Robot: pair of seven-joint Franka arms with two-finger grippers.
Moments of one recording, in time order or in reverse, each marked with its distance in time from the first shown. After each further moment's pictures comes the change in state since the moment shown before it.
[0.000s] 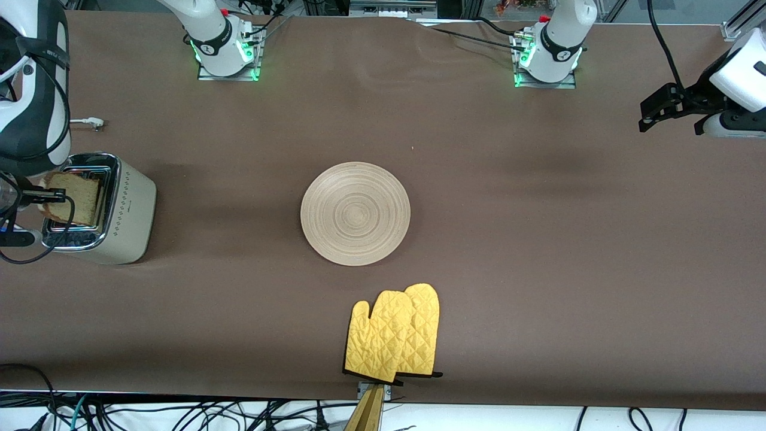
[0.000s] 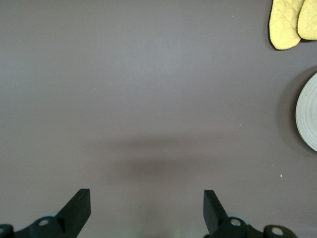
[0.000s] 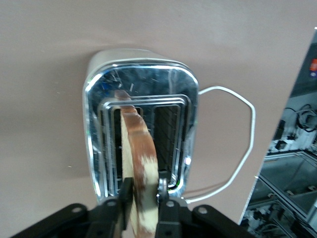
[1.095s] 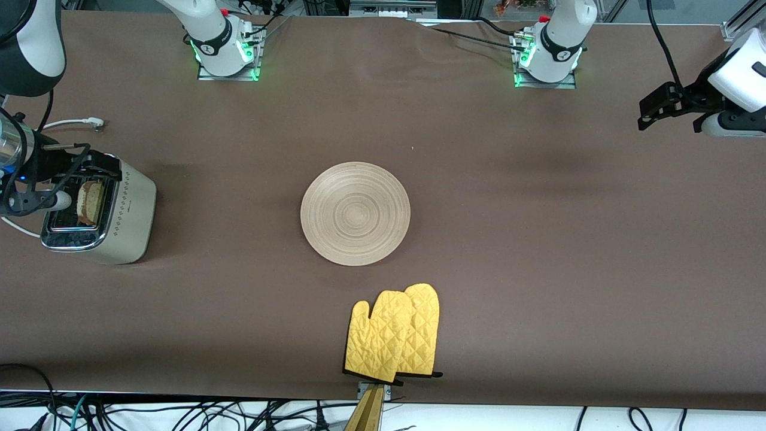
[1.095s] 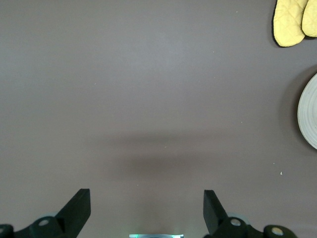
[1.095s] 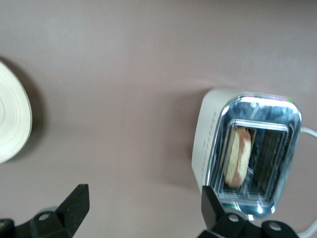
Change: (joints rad) left arm 0.013 0.002 0.003 0.000 0.000 -0.018 -0.010; right arm -0.041 -0.239 0.206 -0.096 0.211 0.040 0.010
